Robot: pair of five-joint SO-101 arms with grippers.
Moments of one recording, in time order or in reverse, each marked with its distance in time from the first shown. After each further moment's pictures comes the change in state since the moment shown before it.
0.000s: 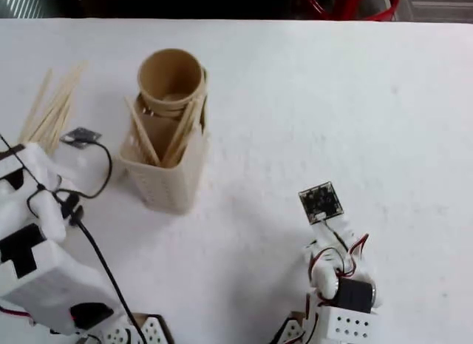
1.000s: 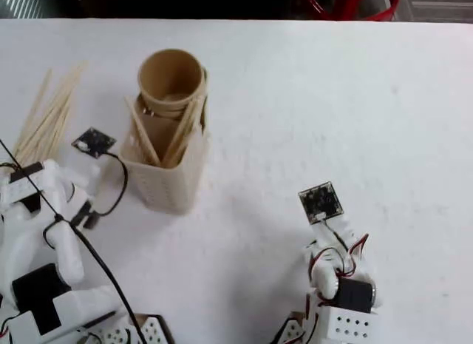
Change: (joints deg) left arm 6.0 -19.6 20.6 -13.6 0.0; right arm 0.0 0.0 0.0 0.0 0.0
